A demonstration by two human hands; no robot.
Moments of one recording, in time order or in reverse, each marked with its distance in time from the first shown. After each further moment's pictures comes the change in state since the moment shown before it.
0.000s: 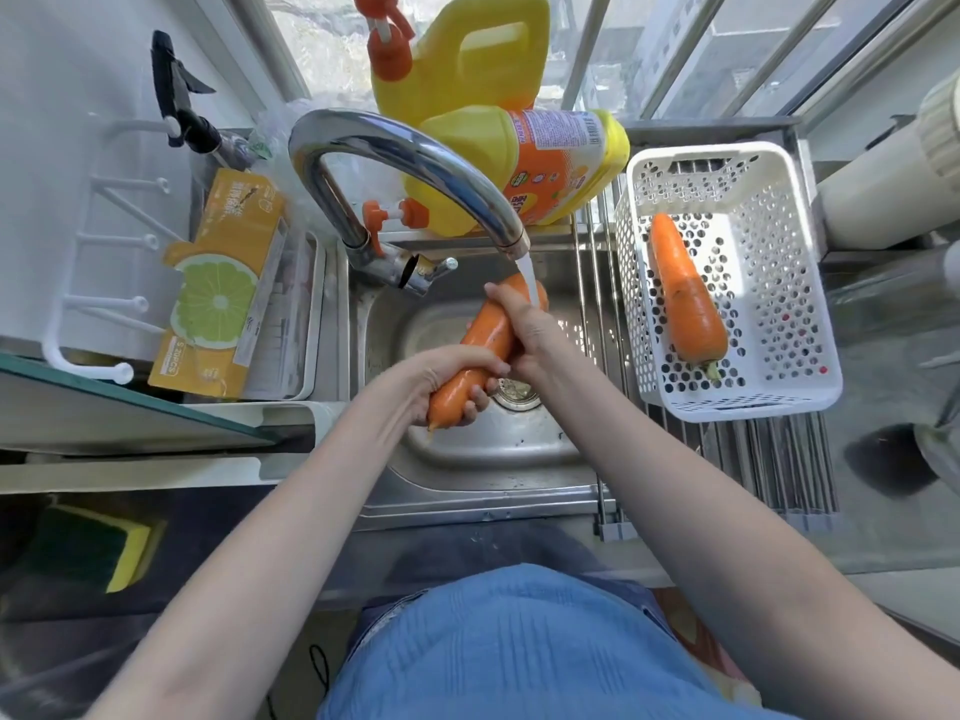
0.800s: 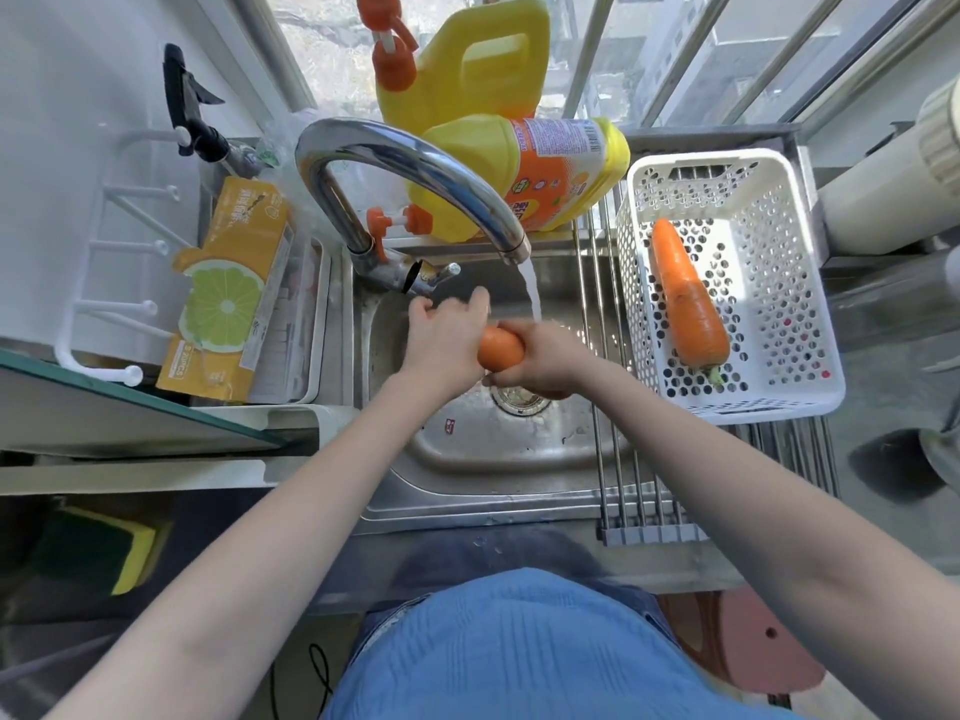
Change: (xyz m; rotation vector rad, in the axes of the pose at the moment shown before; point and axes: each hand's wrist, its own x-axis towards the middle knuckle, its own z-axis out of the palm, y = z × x) left_hand 0.019 0.011 -0.001 1.621 0.857 0.758; right_hand 0.006 -0.007 -0.044 -1.573 -0.143 -0.715
